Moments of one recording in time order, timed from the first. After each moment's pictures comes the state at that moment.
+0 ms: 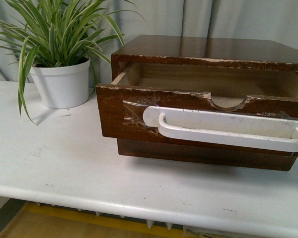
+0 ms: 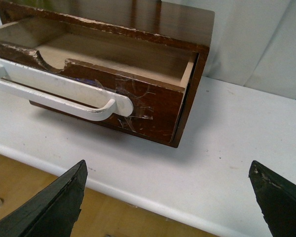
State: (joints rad) left arm -0.22 0.29 0.26 -0.12 -0.05 0.05; right arm -0.05 0.19 0.23 -0.21 -0.20 -0.15
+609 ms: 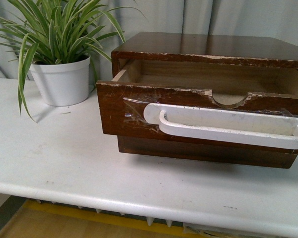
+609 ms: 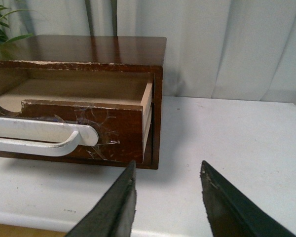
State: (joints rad) left arm -0.08 0.10 0.10 -0.02 -0.04 0.00; right arm 0.00 0.08 0.09 -0.02 0.00 -0.02
